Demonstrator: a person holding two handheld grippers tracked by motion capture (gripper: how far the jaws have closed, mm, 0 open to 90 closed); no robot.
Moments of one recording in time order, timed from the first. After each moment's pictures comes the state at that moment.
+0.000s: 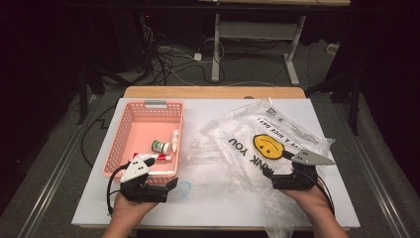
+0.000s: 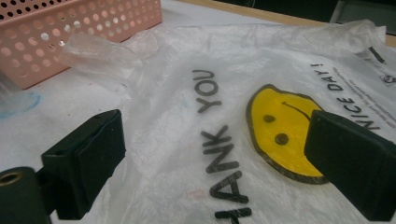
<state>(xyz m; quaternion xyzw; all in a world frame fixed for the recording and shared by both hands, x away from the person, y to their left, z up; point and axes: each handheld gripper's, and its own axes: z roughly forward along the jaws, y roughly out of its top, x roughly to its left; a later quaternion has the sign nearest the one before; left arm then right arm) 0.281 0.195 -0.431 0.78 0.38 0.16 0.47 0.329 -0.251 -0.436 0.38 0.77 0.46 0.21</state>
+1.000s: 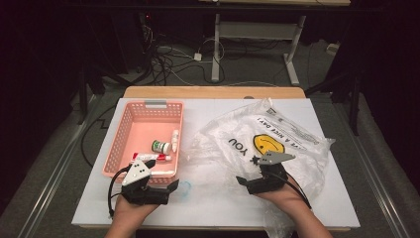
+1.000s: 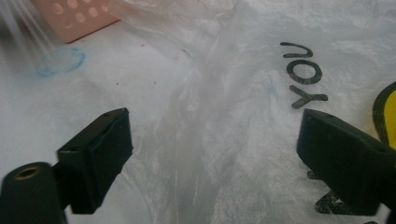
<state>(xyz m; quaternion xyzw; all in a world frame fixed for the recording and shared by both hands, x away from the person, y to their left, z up) 0.278 0.193 -0.435 0.78 0.38 0.17 0.47 0.342 -0.191 -0.458 0.32 0.84 0.42 0.14</state>
